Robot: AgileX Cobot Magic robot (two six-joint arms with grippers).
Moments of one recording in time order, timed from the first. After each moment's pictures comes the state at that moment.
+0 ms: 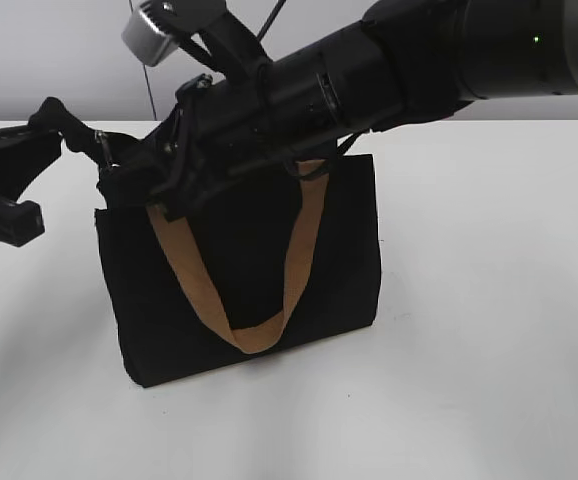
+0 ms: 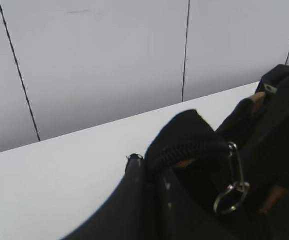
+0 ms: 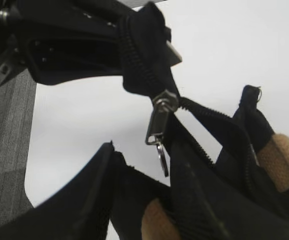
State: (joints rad) left arm -0.40 1.14 -0.34 0.10 -0.55 0.07; right arm 0.62 1.88 -1.30 1.39 0.63 -1.64
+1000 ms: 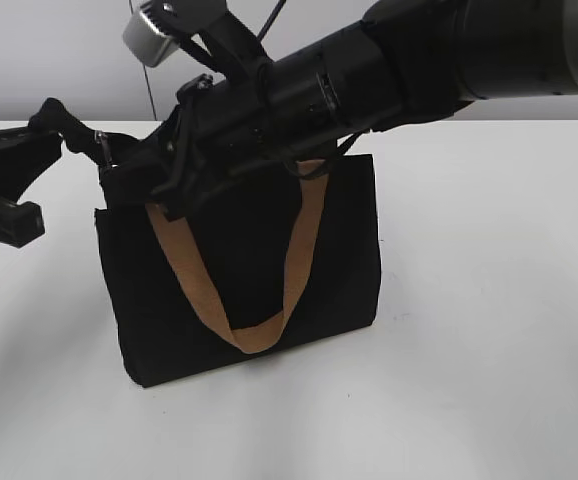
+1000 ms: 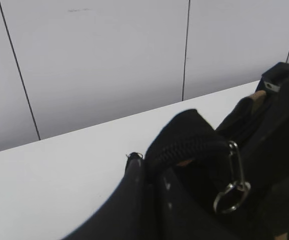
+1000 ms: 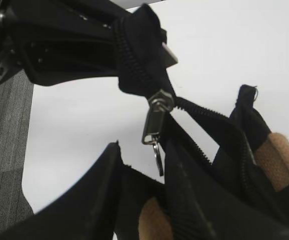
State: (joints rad) left arm -0.40 1.14 -0.34 0.10 -0.55 0.07; right arm 0.62 1.88 -1.30 1.40 0.63 -1.64
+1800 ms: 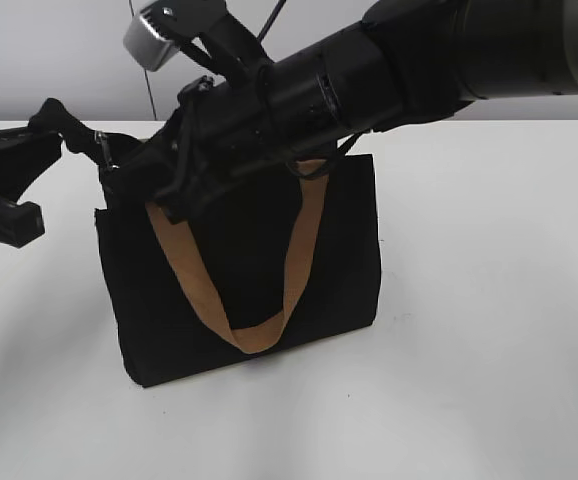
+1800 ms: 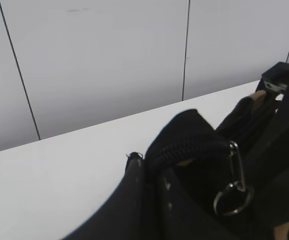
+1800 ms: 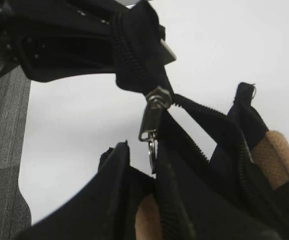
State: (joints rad) left arm -0.40 1.14 -0.34 0.10 -0.55 0.07; right arm 0.62 1.88 -1.30 1.38 0.62 -1.64
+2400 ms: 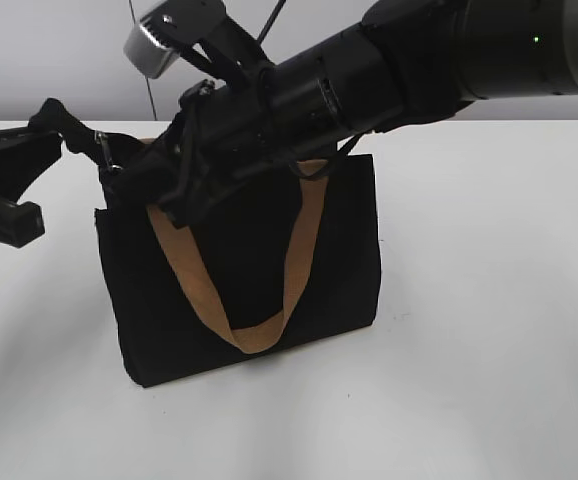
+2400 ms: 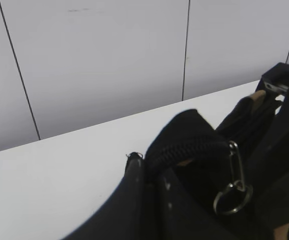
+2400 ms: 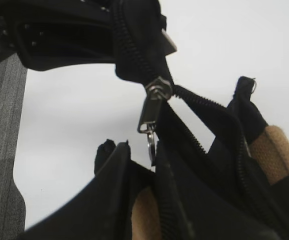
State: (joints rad) left arm -0.40 1.14 -0.34 0.10 -0.55 0.07; right arm 0.62 1.88 -1.30 1.35 0.62 -1.64
